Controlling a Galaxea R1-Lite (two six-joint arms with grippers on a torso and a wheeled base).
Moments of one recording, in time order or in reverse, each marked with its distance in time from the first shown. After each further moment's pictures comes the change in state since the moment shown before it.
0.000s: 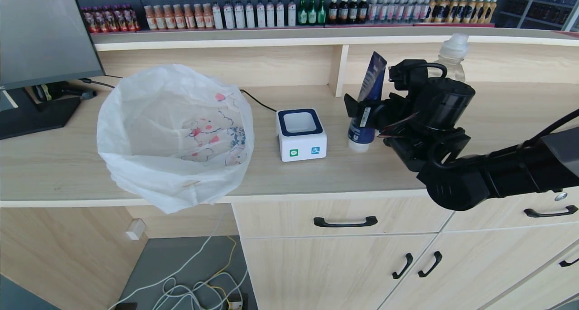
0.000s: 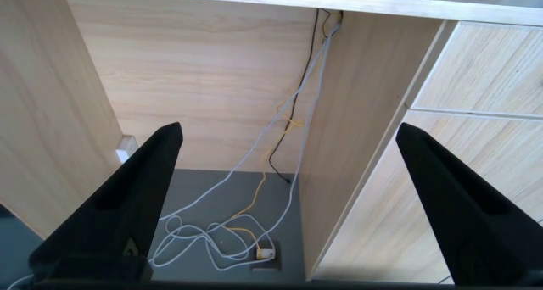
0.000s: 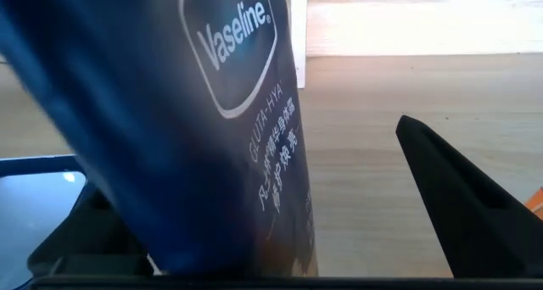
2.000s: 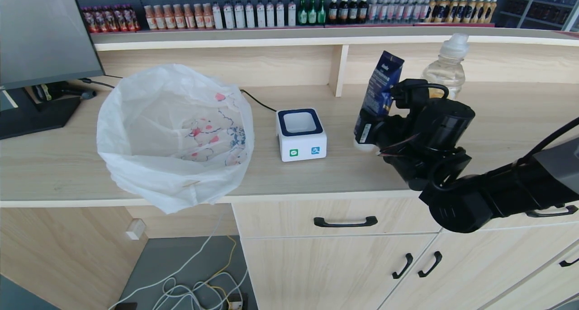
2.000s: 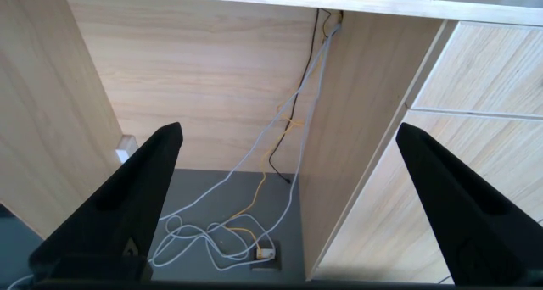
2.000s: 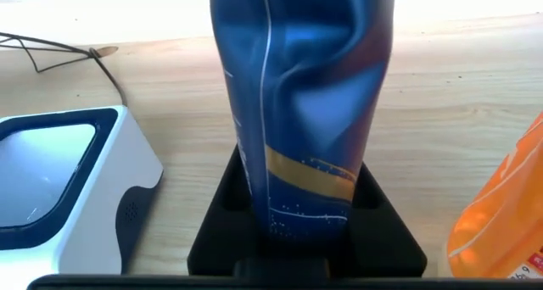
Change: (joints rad) left arm 0.000 0.000 0.000 0.000 0.000 0.000; right arm 0.018 -0.016 0.148 -0.109 -0.004 0.052
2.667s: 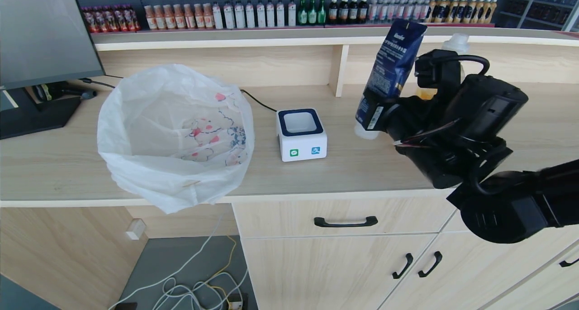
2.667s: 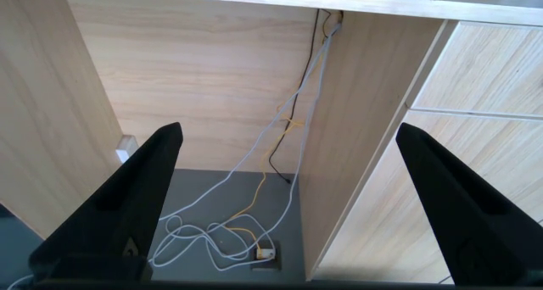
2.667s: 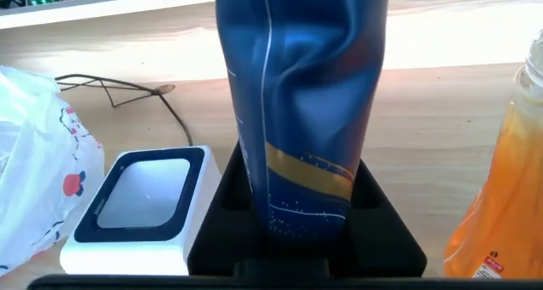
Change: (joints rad) left arm 0.000 0.000 0.000 0.000 0.000 0.000; right arm 0.068 -0.159 0.071 0.000 0.007 -0.003
